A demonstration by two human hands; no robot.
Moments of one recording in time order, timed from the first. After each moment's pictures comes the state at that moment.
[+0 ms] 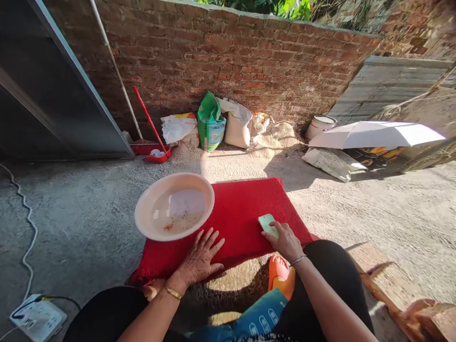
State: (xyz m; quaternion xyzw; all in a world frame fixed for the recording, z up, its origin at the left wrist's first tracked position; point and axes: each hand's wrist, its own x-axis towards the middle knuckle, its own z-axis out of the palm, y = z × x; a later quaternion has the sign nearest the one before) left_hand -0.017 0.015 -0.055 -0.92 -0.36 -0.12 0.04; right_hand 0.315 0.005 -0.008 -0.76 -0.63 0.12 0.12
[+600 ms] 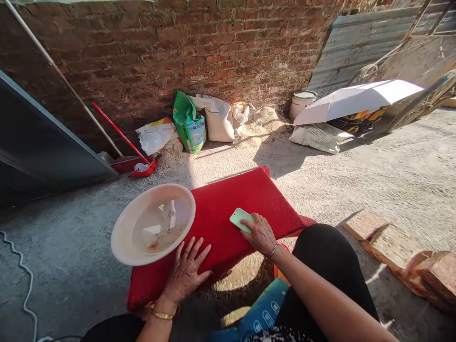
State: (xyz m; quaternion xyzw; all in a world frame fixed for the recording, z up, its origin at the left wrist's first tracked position) left_hand -0.031 0.020 -0.054 -0.92 -0.37 -0.08 0.10; right_hand 0.278 0.019 -0.027 -0.67 -0.72 0.07 0.17
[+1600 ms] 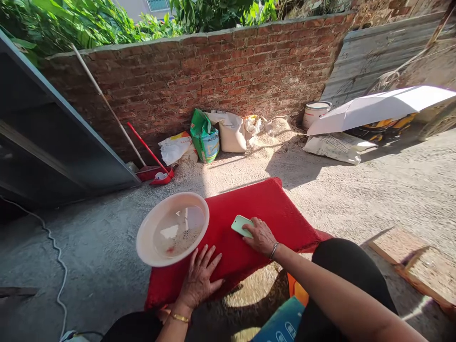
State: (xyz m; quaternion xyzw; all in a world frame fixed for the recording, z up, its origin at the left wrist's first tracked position) left_hand -0.030 0.015 -0.053 -0.91 -0.38 -0.10 0.11; right_hand 0.265 0.057 -0.020 -0.60 -0.77 0.12 0.16
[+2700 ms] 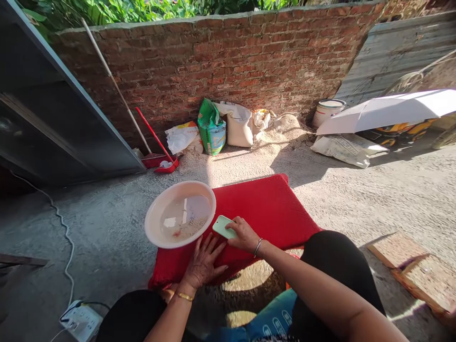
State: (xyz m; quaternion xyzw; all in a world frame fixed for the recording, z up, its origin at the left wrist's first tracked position) left_hand -0.028 0.013 -0.058 -0.91 -0.41 -0.09 0.06; right_hand 0.195 0.062 -0.021 -0.52 -0.79 0.24 0.22
